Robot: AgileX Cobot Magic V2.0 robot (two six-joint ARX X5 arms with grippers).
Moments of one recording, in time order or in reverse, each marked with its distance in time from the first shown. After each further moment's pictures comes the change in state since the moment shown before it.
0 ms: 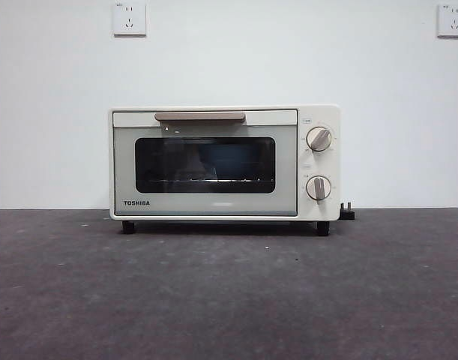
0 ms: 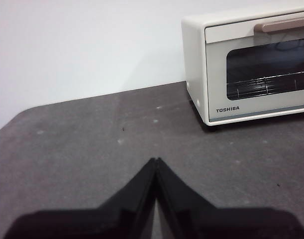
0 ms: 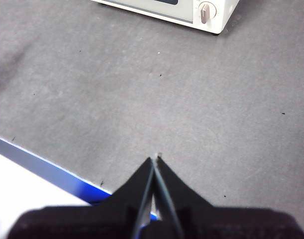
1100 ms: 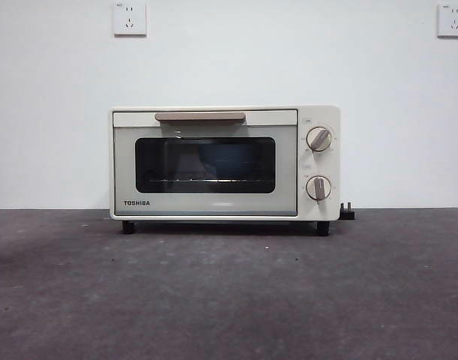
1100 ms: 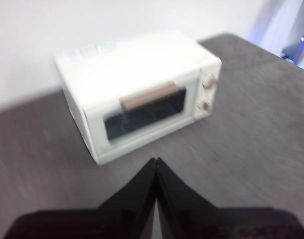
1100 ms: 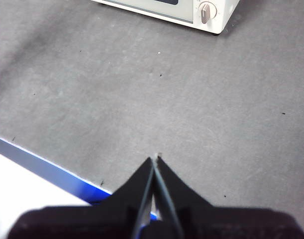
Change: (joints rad) left arm -0.002 0.766 1.337 -0.903 0.463 0.109; right arm 0.000 0.000 0.000 0.000 0.000 0.000
